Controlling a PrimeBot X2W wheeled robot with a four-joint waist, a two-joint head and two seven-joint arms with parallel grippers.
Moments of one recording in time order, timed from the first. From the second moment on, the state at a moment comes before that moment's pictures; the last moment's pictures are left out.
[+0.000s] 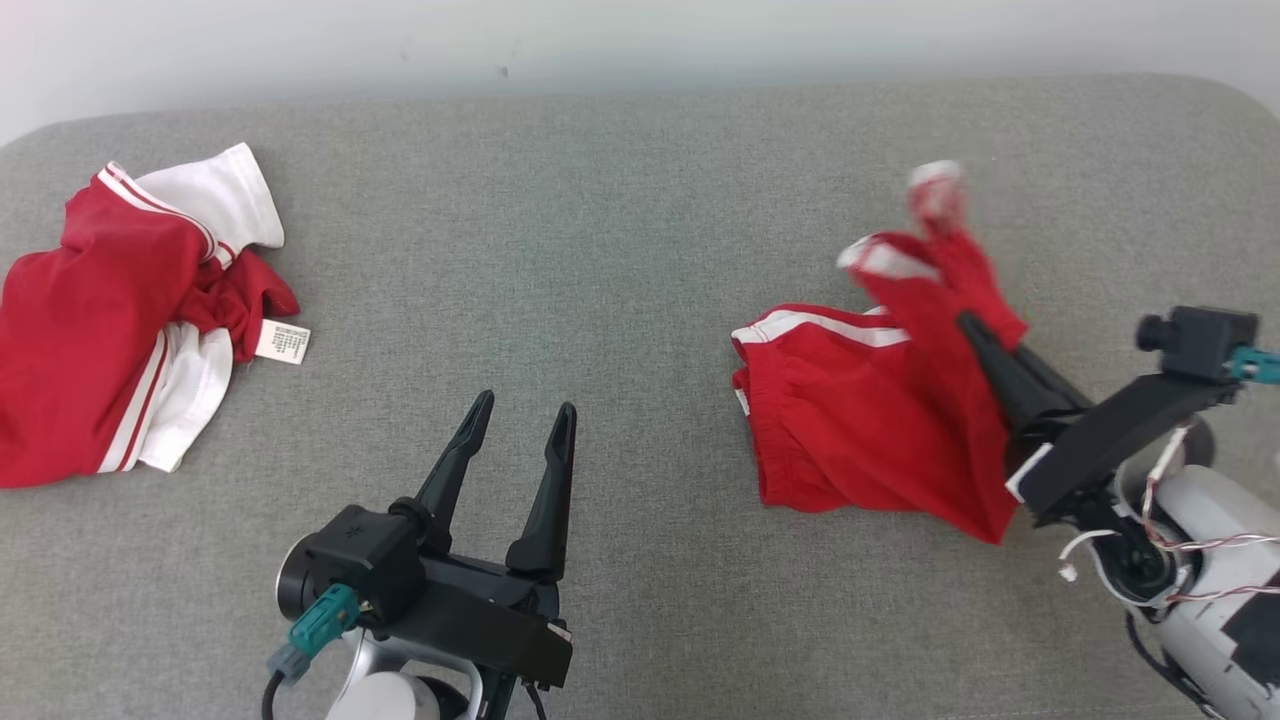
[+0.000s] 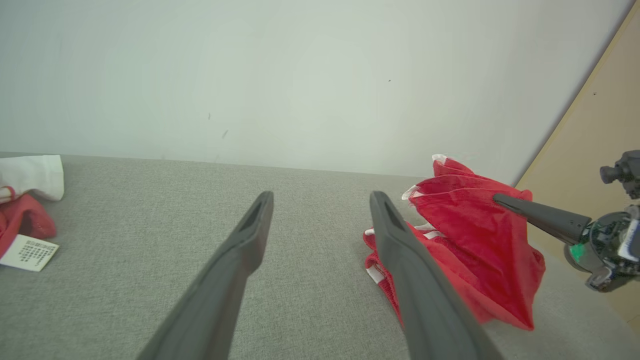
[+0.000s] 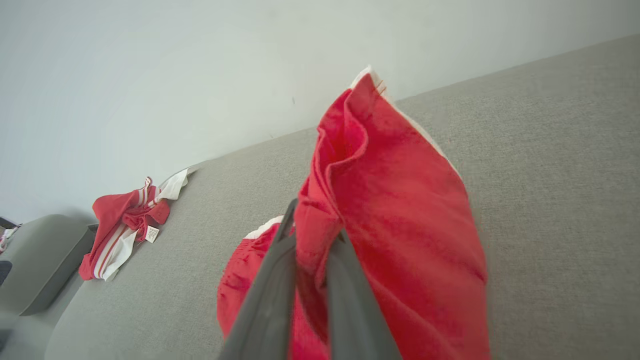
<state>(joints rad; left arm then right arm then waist) -0.23 0.16 -0.47 0.00 -0.53 0.12 -0.16 -0.67 -0.55 0.83 0.39 1.25 0.12 -0.10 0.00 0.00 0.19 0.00</state>
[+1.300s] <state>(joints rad) -0.22 0.15 -0.45 -0.02 -0.53 0.12 -0.15 -0.71 -0.52 1.12 0.19 0.98 0.08 0.08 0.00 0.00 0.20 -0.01</state>
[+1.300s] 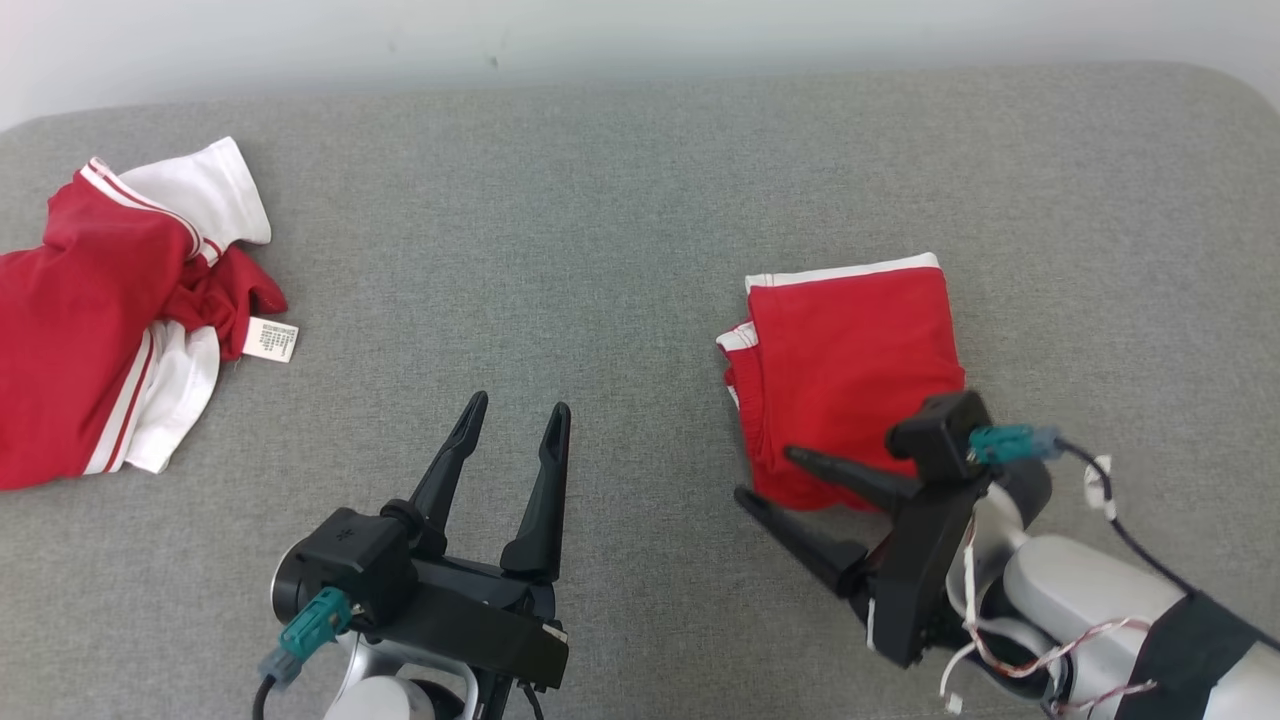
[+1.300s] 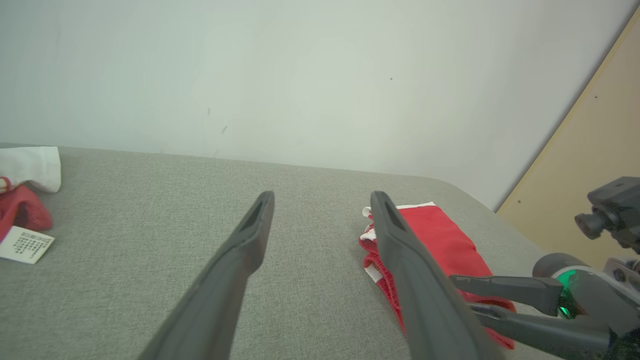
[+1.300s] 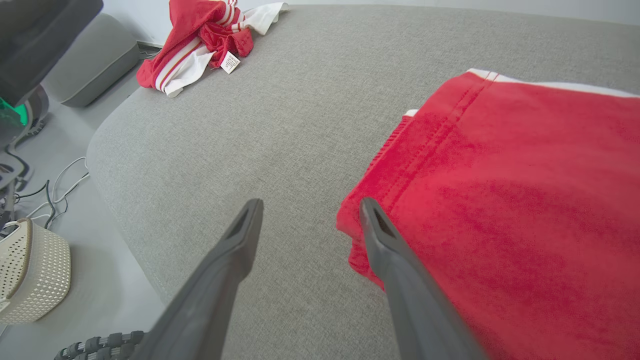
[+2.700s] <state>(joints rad) -0.22 0.17 -0.46 -0.06 -0.49 0.12 -0.11 -0.47 -0.48 0.74 0.37 1.43 0.07 -0.19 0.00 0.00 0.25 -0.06</state>
